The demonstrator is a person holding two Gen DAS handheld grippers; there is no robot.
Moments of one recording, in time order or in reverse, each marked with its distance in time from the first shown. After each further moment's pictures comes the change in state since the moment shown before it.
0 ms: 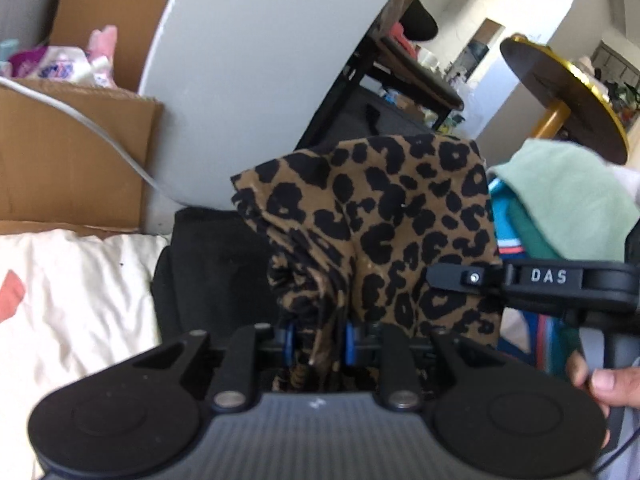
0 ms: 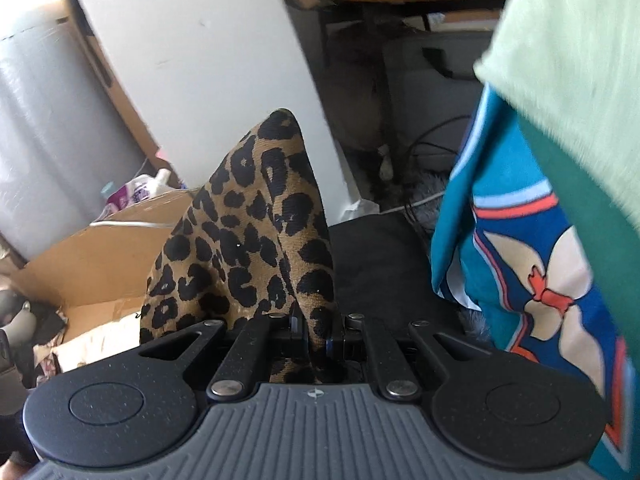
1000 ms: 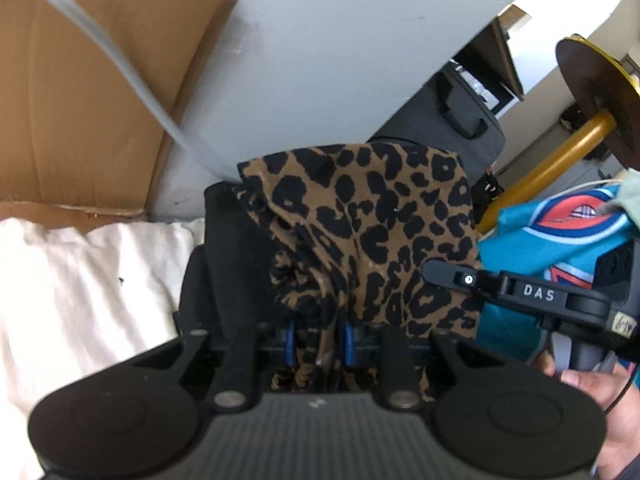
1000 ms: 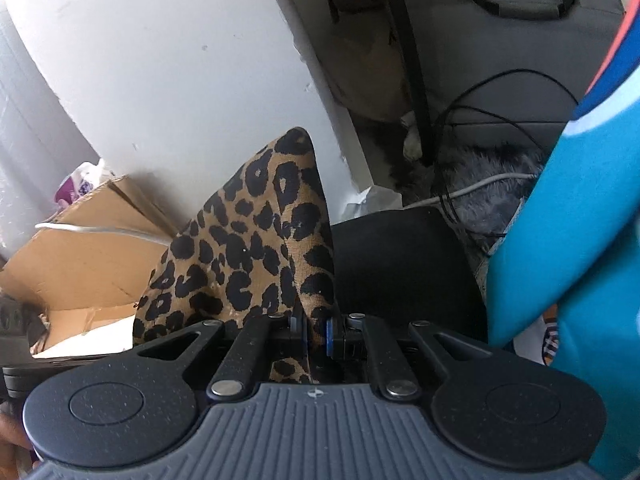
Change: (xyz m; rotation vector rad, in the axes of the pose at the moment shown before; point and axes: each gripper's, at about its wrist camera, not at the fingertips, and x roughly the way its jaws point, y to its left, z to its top) left arm 0.112 0.111 0.037 -0.100 0.135 -0.070; right arm 0.166 -0.043 0.021 -0.003 0.040 0.084
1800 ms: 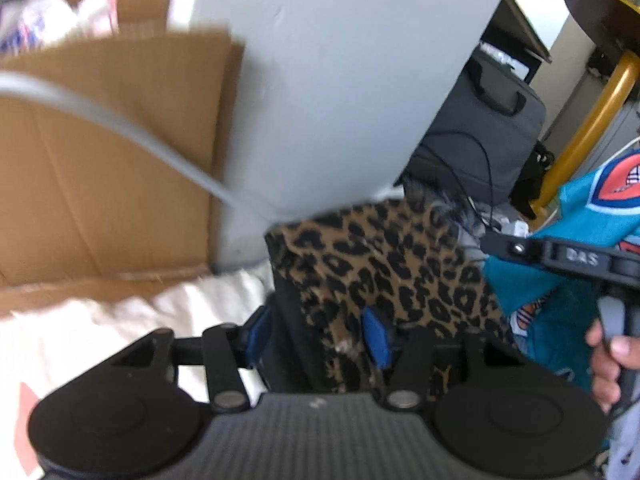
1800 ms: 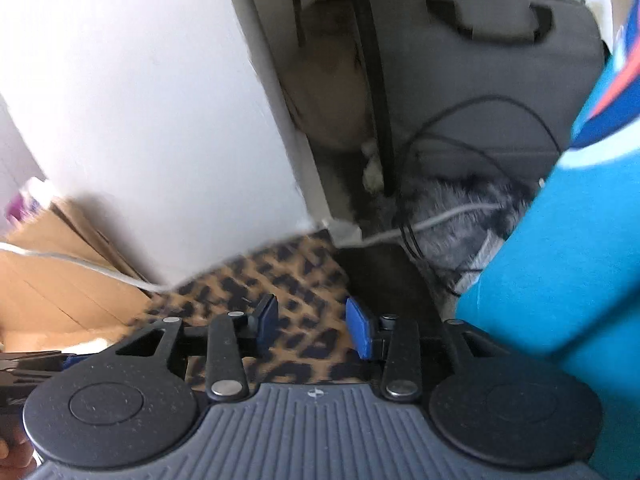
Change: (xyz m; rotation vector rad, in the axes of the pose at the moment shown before) left arm -0.011 -0.013 0.018 0.209 -0.060 0.245; right arm 0.010 0.005 0.005 -0.004 -0.125 -0.113
